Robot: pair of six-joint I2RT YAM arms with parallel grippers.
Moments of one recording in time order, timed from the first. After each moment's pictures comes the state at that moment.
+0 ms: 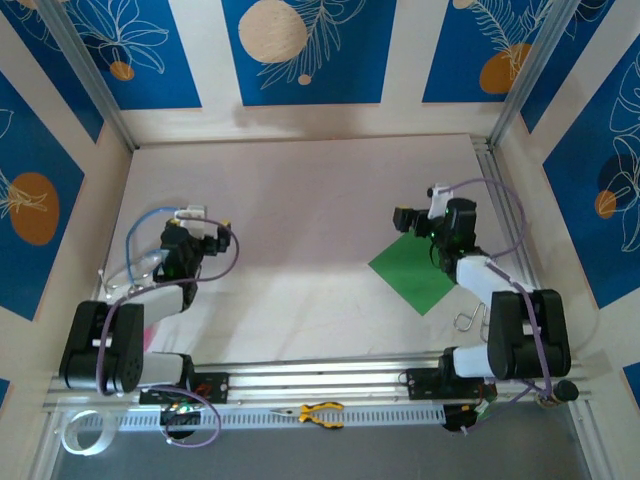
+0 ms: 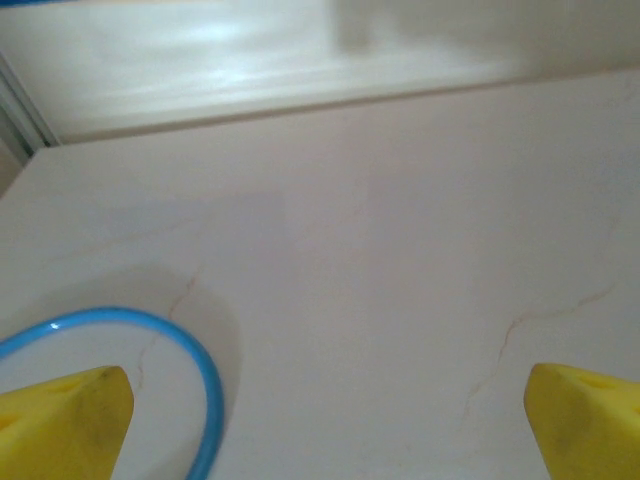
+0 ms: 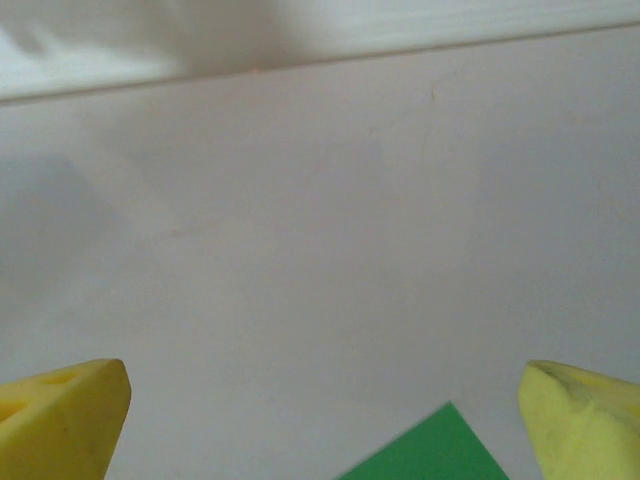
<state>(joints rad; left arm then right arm) -0.08 1.30 0.40 0.60 -0.05 0.04 0.02 1.33 0.64 0.23 -0.24 0.14</state>
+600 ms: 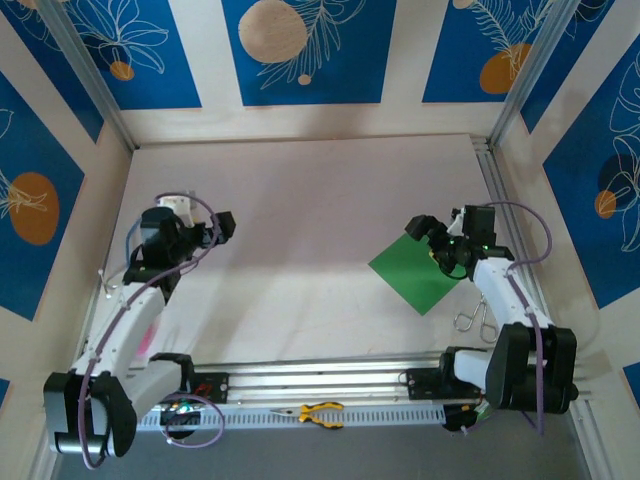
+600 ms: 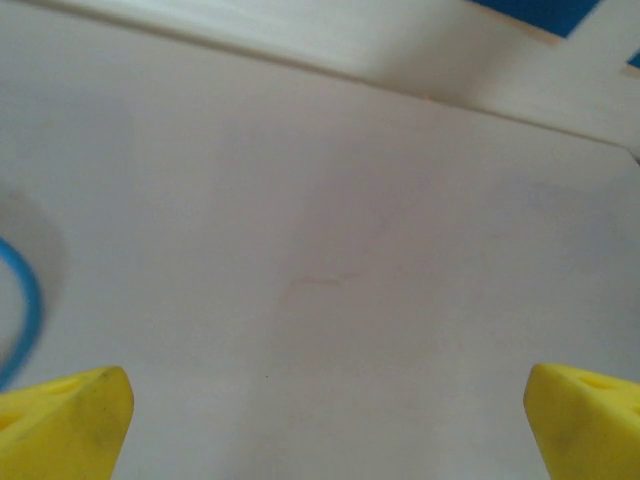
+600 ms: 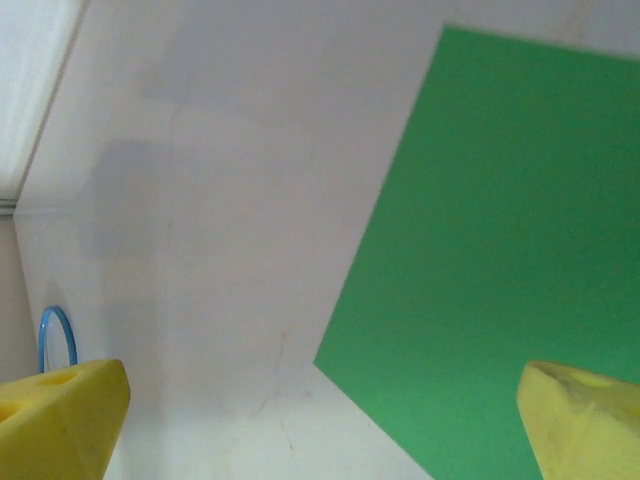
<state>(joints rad) -0.06 1.02 0.67 -0.13 0.27 -0.32 -0.10 1.21 0.70 -0.41 -0.48 0.67</state>
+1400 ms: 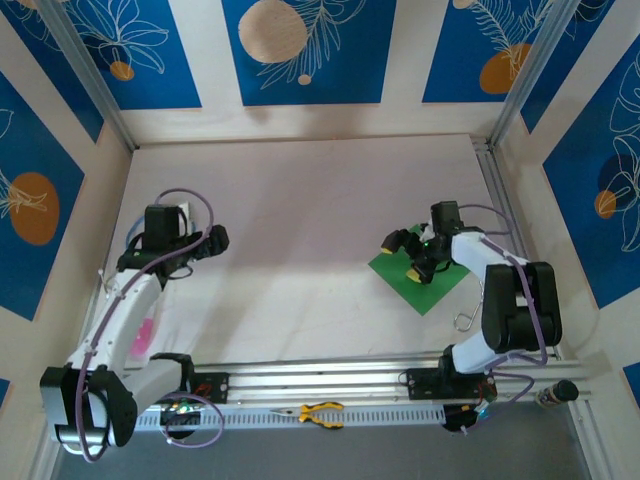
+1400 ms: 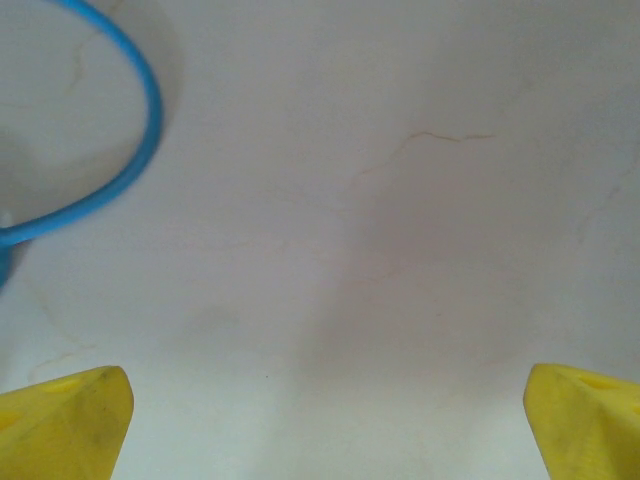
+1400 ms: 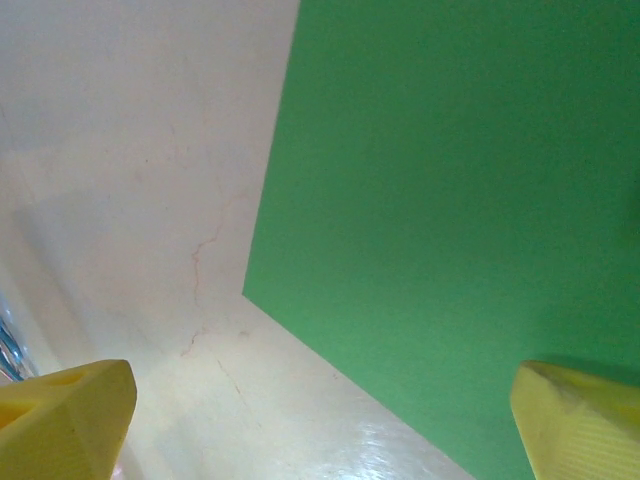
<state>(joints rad) -0.06 1.06 0.82 -0.60 0.09 -0.32 0.06 1.53 0.81 -0.52 -0.50 0.67</state>
